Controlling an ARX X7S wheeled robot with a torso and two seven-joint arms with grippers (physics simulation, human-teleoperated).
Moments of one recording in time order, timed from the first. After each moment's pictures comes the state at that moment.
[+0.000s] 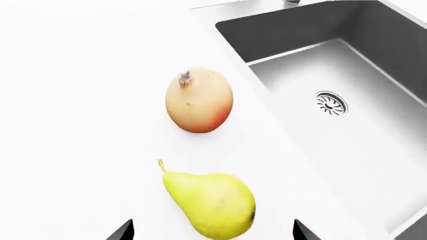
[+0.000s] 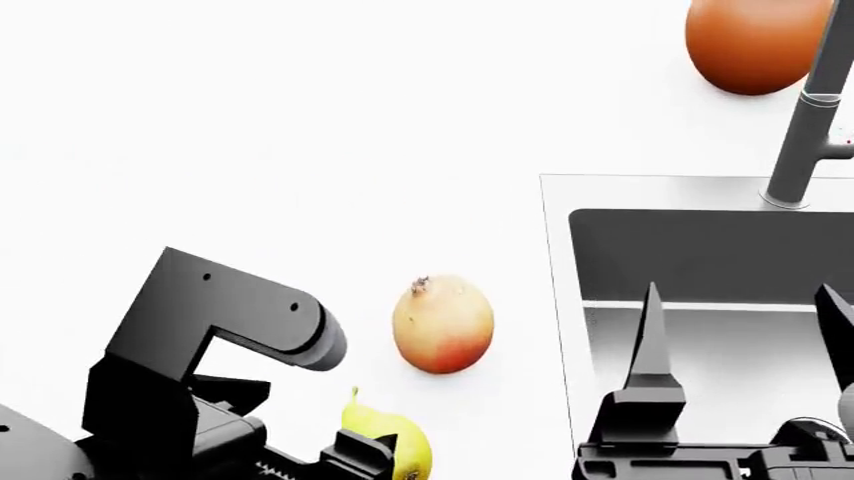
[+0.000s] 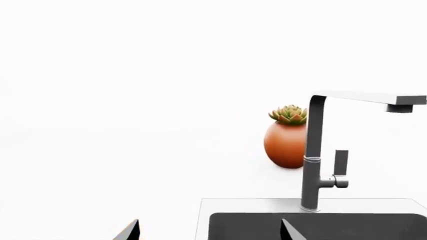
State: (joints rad) left arm -1.02 -0.38 0.63 0.37 -2.12 -1.02 -1.40; right arm 0.26 0.54 0.42 -0.97 1.11 1.05 0.49
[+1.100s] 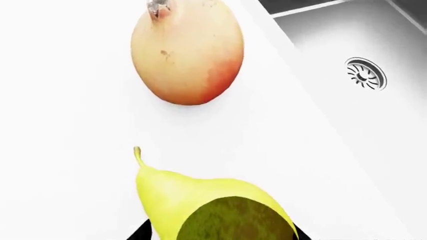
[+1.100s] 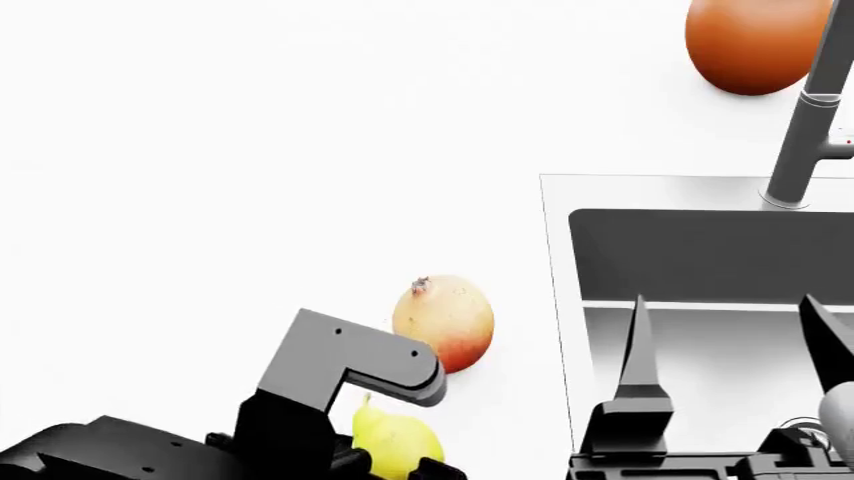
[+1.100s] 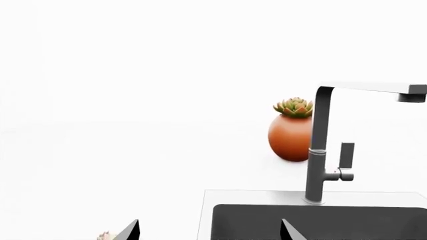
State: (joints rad) left arm -0.93 -0.23 0.78 0.09 -1.73 -0.99 -1.12; right arm 0.23 0.57 0.37 -0.95 1.10 1.01 0.49
